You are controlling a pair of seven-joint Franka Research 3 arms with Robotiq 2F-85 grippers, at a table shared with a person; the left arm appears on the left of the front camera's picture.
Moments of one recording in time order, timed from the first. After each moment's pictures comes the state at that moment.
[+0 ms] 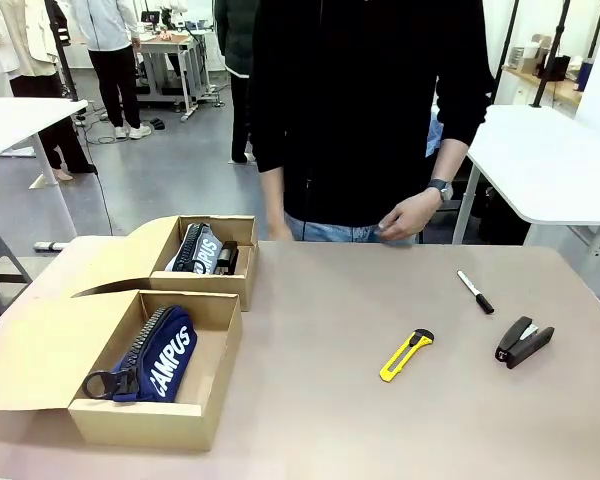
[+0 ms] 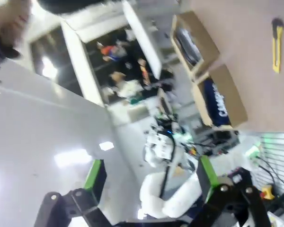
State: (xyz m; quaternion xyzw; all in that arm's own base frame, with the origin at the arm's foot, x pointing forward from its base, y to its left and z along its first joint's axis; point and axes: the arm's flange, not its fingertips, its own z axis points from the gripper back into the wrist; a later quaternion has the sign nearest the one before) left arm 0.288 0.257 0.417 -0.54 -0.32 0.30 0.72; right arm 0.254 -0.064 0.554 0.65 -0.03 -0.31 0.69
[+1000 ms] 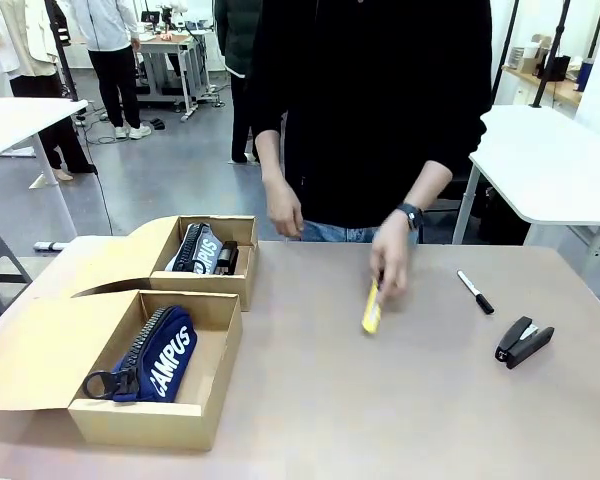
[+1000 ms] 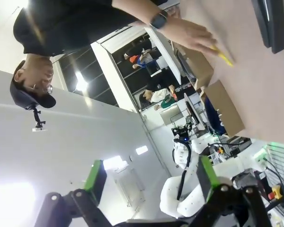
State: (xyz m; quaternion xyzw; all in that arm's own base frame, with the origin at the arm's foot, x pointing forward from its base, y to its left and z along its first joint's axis) left arm 0.288 0.257 0.417 -0.54 -0.31 0.30 0.72; right arm 0.259 -0.170 0.412 0.70 0.00 -0.36 0.62
